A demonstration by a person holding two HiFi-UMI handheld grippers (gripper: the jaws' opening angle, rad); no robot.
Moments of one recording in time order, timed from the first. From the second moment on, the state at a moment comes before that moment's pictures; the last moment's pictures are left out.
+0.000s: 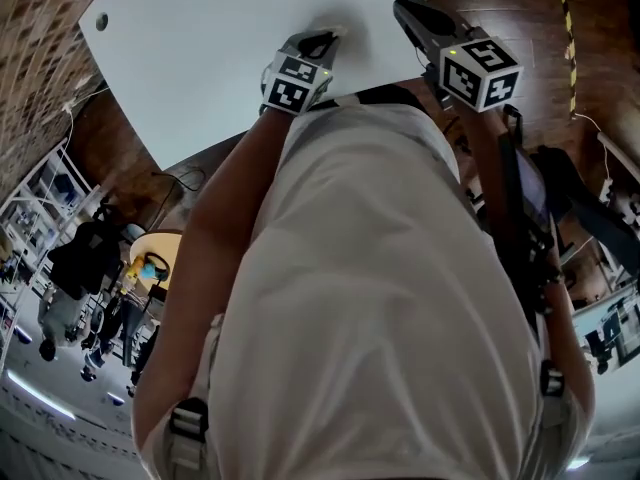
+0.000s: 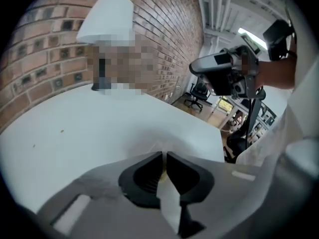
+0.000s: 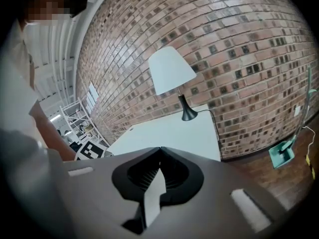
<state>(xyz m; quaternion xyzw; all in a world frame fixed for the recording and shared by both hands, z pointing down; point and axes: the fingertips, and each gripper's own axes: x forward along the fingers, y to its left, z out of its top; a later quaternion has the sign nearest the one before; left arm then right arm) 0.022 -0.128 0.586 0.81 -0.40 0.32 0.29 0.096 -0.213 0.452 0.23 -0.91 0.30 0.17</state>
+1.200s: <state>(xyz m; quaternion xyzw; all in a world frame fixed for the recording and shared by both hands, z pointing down) -0.153 -0.039 0.601 0.68 -0.58 0.26 0.37 0.029 -0.183 0.462 0.16 -0.92 0.29 0.19</state>
